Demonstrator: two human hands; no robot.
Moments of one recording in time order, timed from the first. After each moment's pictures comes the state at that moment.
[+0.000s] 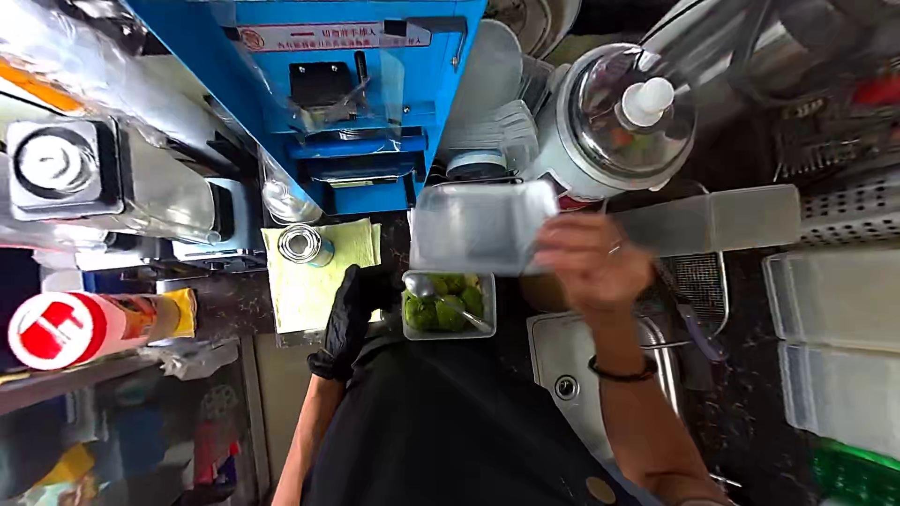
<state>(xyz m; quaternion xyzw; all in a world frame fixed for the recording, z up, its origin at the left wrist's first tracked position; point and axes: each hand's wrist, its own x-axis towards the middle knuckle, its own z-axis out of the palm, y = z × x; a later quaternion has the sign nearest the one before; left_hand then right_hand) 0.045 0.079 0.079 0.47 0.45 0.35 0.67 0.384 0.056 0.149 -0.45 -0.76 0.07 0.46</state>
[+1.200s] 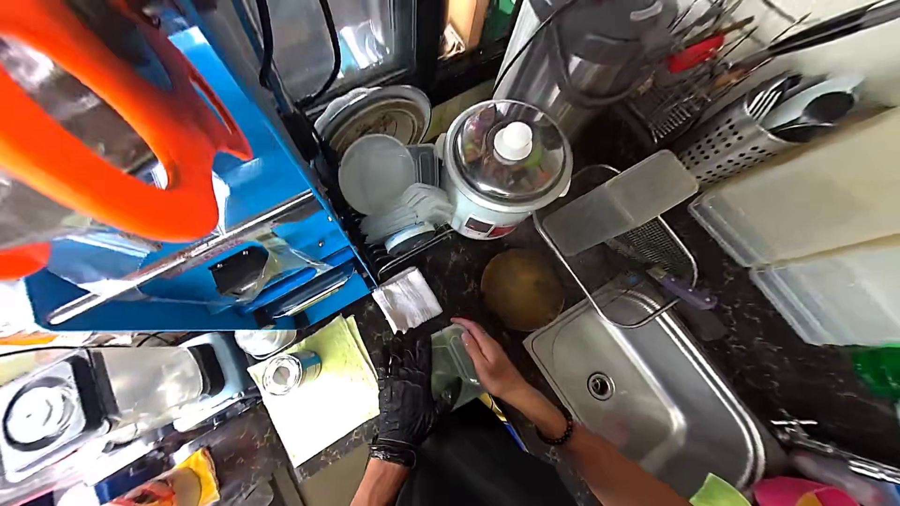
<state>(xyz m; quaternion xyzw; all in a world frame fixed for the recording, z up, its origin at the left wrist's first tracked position) 0.129 0.078 0.066 0.91 0.39 0.00 0.17 0.316 0.005 0.041 -0.72 -0.41 0.40 0.39</state>
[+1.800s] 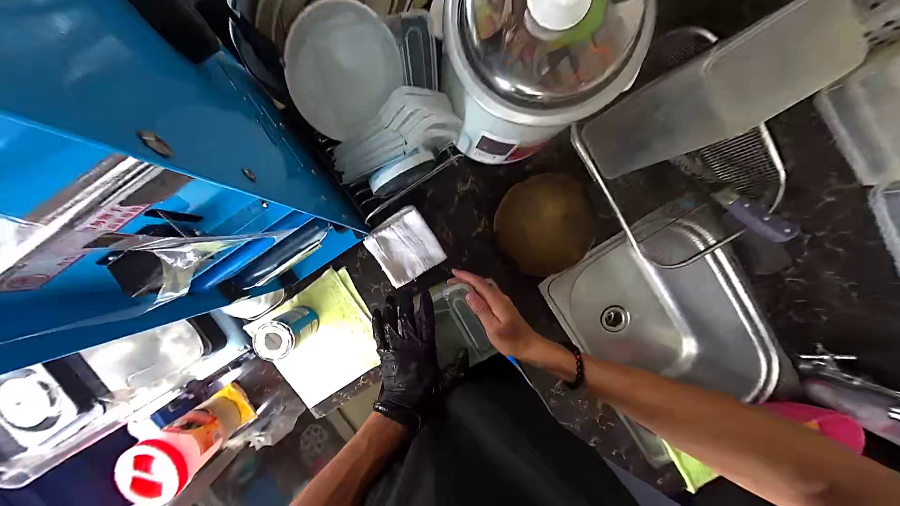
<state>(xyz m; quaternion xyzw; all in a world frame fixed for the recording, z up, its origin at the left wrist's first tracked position) 0.131 0.074 0.056 0.91 0.39 0.00 0.14 0.321 0.005 0.027 -0.68 -0.43 0.44 0.39</state>
